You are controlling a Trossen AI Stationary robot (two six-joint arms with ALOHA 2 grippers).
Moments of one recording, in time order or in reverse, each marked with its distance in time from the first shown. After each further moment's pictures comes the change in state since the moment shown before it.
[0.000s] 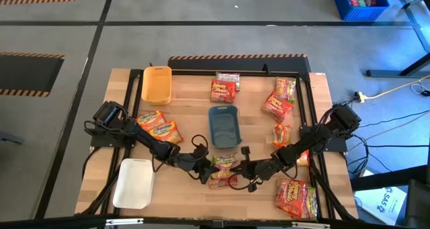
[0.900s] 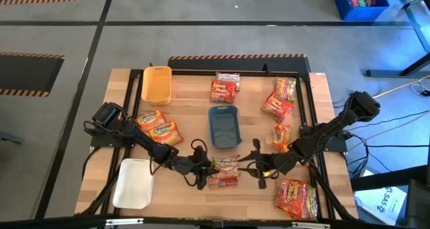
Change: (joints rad) left arm -0.043 0.000 0.001 0.055 -0.095 0.385; right arm 0.042 -0.328 0.001 -0.154 0.085 0.110
